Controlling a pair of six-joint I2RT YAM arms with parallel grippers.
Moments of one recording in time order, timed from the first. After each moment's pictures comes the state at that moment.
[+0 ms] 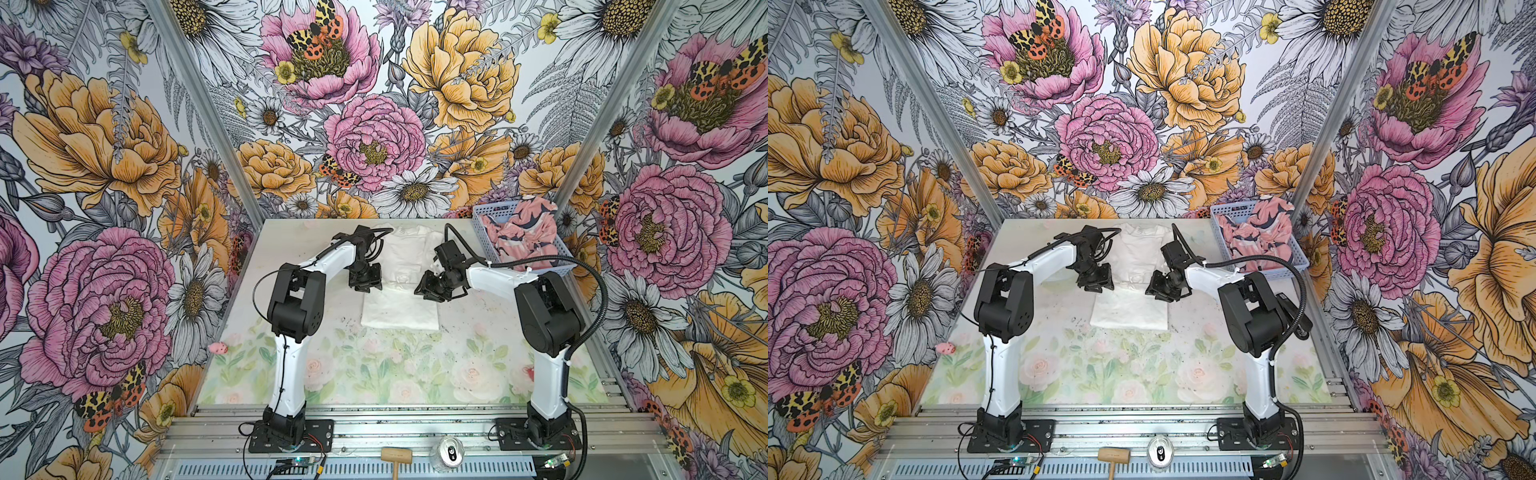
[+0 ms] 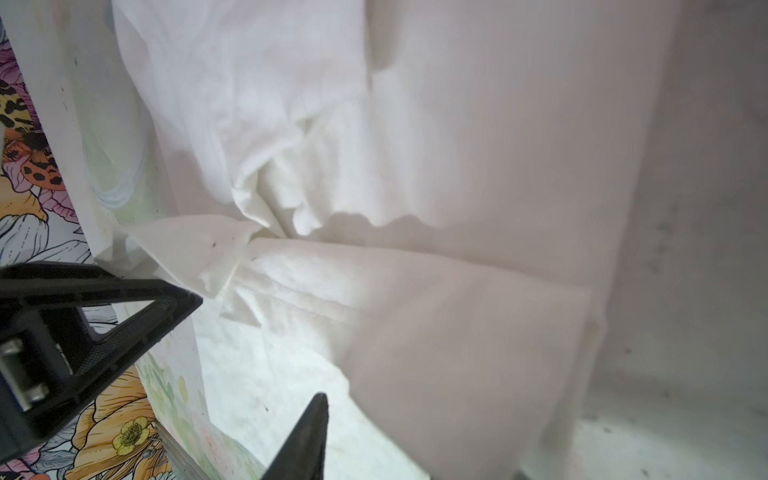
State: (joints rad) left arm -0.34 2.18 1.74 -0.94 0.26 -0.39; right arm 0.43 2.02 1.40 -0.48 -0.43 0.71
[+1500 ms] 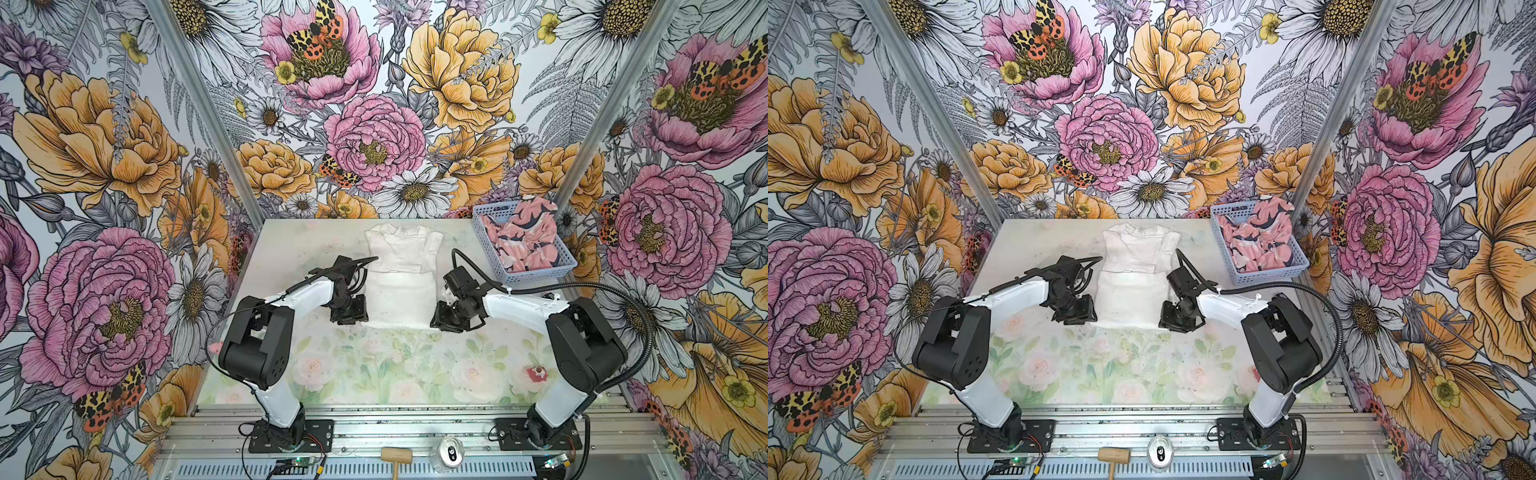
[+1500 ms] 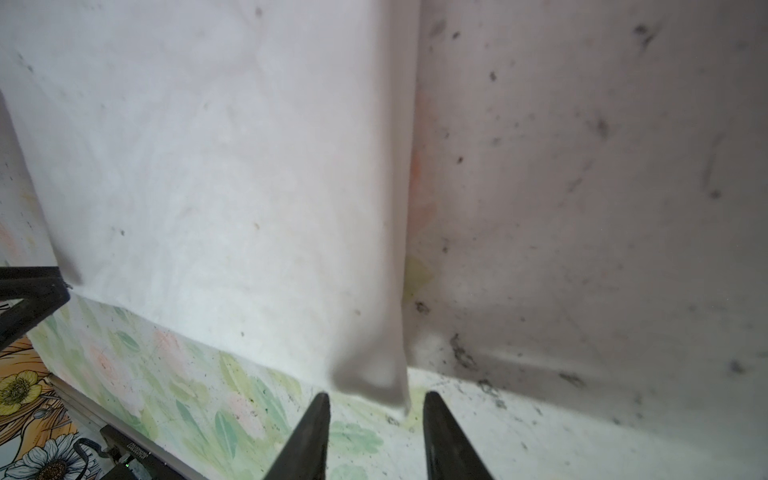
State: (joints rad) left arm -0.34 1.71 1.07 -0.73 0.27 -0.40; right arm 0.51 1.70 1.00 -0.55 -0.34 0.67
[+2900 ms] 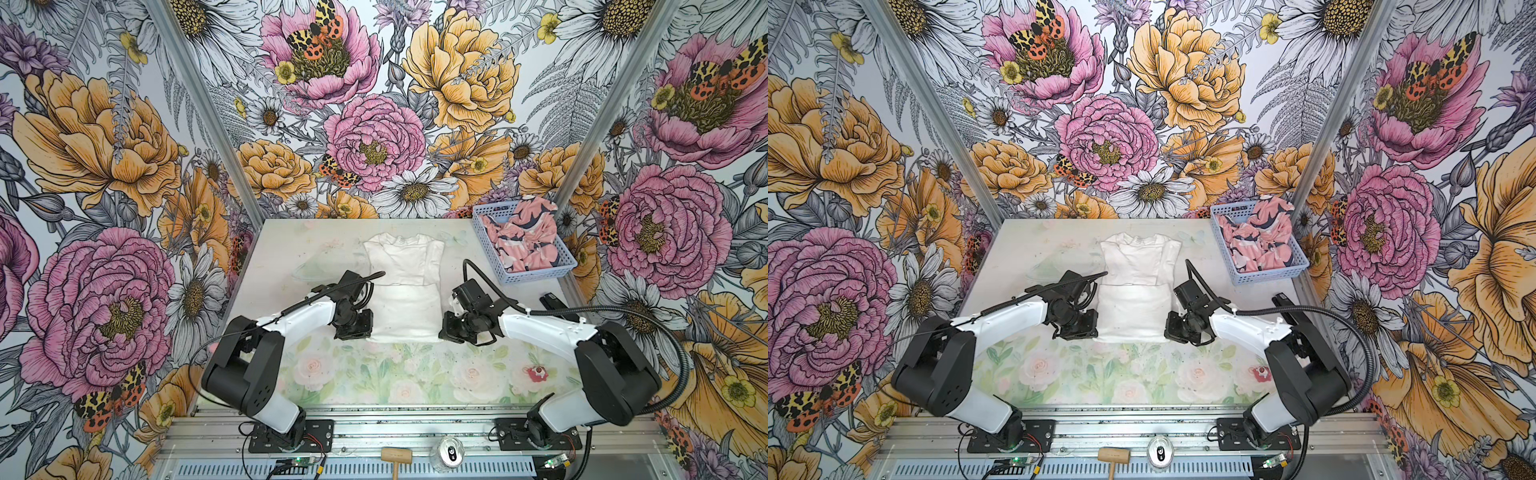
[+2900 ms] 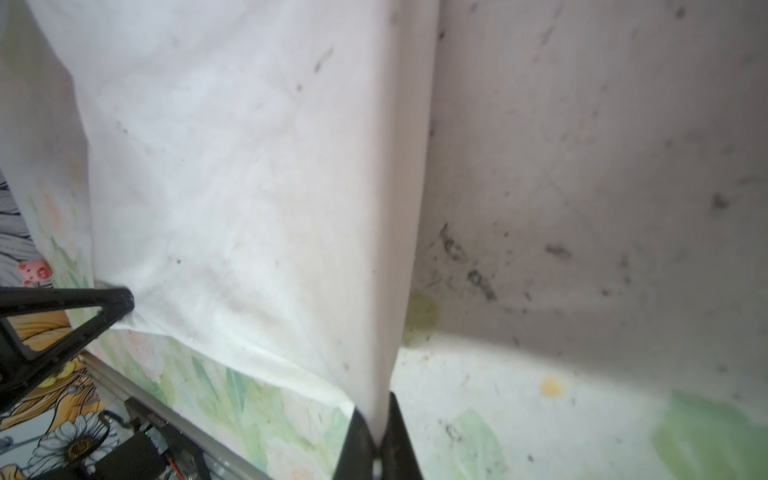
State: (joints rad) left arm -0.48 1.48 0.90 -0.71 0.28 -0.53; right arm 0.57 1.43 0.79 -0.49 -0.35 0.78
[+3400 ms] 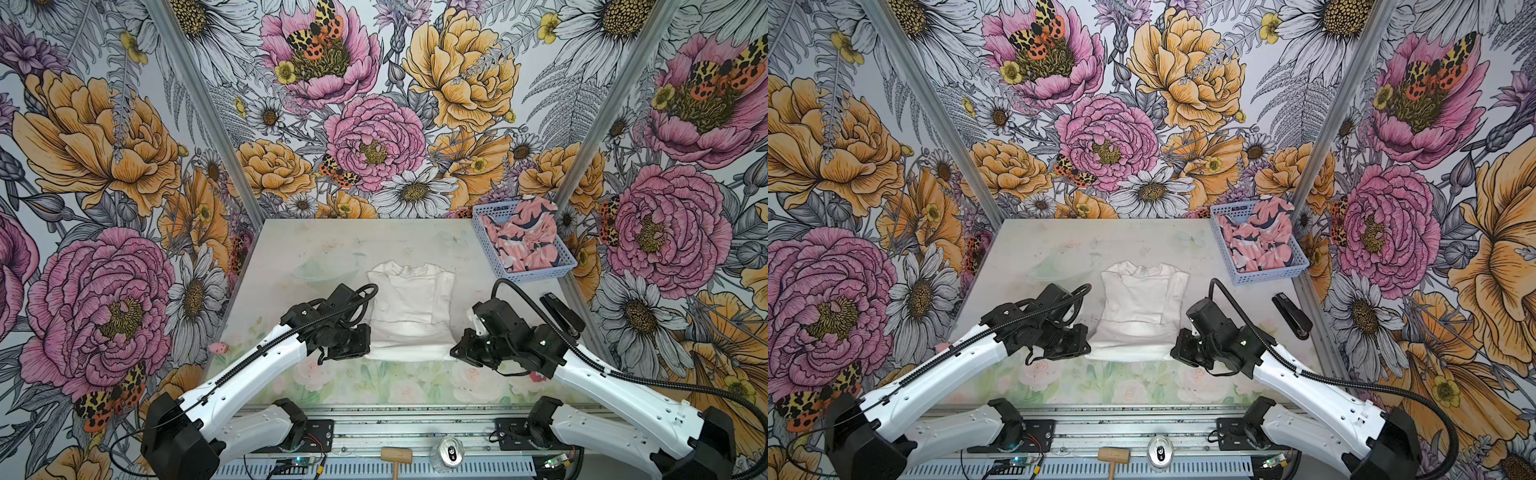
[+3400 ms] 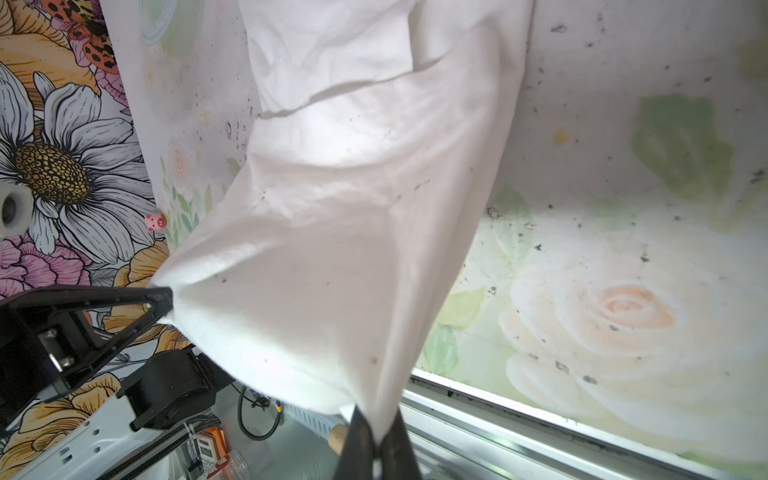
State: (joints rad) left arm -0.66 1.12 0.95 -1.01 0.24 -0.73; right arm 0.73 0.95 0.78 -0.79 -0.28 1.02
